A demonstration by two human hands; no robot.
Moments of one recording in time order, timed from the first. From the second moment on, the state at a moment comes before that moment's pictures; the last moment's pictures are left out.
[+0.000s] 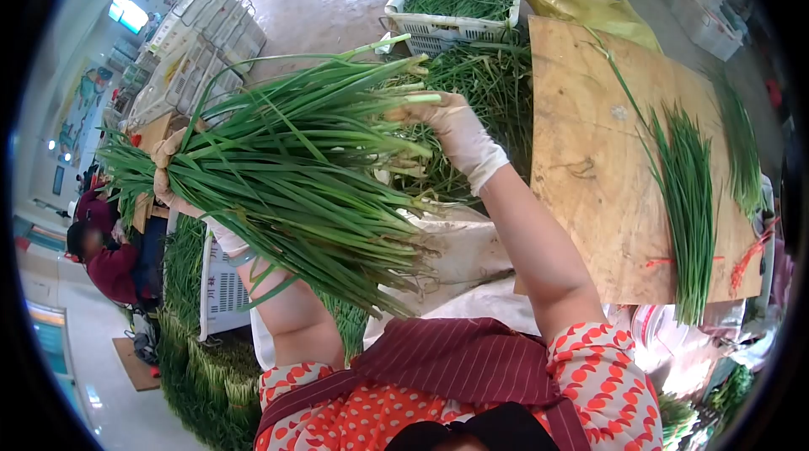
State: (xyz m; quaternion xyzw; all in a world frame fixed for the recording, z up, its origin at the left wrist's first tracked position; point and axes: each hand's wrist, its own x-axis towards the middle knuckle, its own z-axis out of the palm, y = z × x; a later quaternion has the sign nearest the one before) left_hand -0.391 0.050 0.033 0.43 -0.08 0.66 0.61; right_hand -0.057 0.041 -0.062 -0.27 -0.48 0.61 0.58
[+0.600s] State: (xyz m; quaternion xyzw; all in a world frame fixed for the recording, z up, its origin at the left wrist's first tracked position) left_hand -0.465 0.077 0.006 0.51 -0.05 0.69 0.51; right_hand -0.035 0.032 -0.102 -0.30 -0.54 0.65 0.45
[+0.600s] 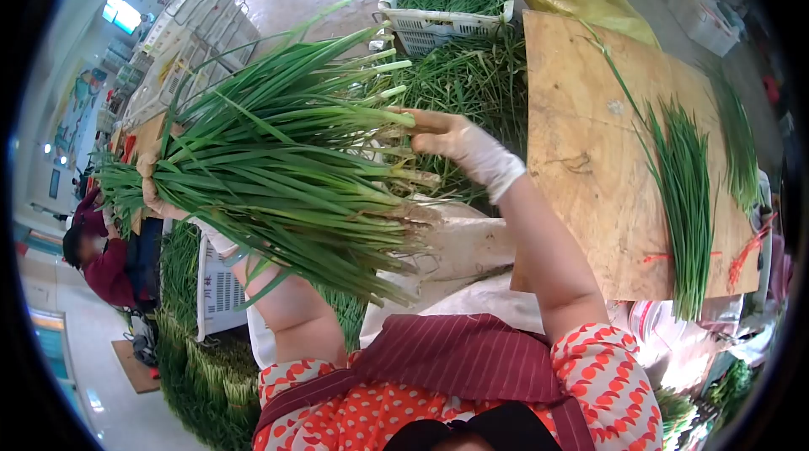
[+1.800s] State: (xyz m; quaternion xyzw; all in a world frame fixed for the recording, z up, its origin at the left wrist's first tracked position) left_hand -0.401 0.047 0.011 0.42 -0.04 0.78 0.46; right_hand -0.002 0.038 -0.089 -0.42 -0.54 0.54 0.49
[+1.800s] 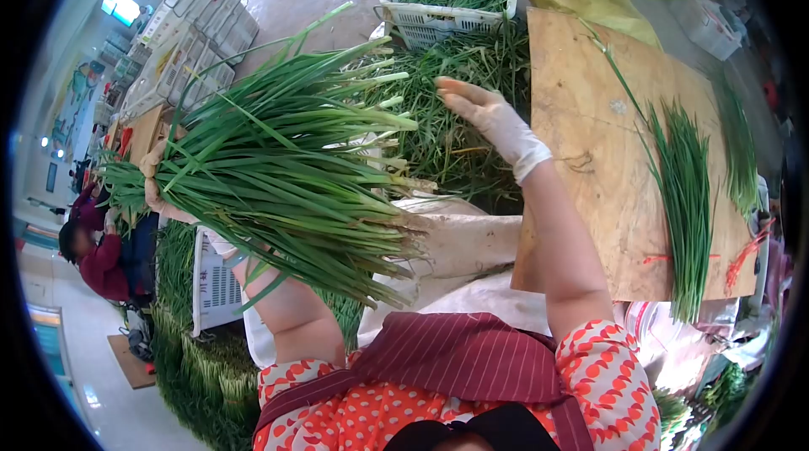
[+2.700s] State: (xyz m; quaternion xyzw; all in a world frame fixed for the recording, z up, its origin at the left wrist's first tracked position) left_hand -0.370 0.044 0.021 0.41 -0.09 0.75 0.51; right_hand -0.083 0.046 -0.047 -0.36 -0.35 0.65 0.57
